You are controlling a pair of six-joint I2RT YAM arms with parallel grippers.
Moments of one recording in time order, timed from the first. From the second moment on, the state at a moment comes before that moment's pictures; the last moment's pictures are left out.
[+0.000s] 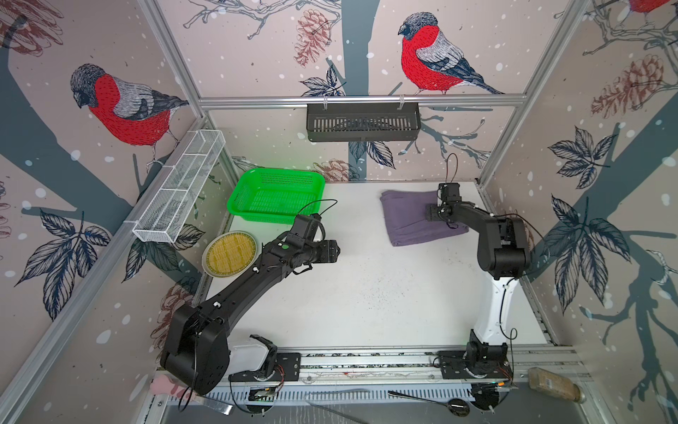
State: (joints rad) left arm -0.47 1.29 0.95 -0.53 0.18 -0.44; right arm 0.02 2.19 1.56 -0.27 0.16 -0.03
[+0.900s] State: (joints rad) left arm -0.36 1.25 0.88 -0.34 0.12 -0.33; right arm -0.13 2.40 2.04 -0.45 0.18 -0.08
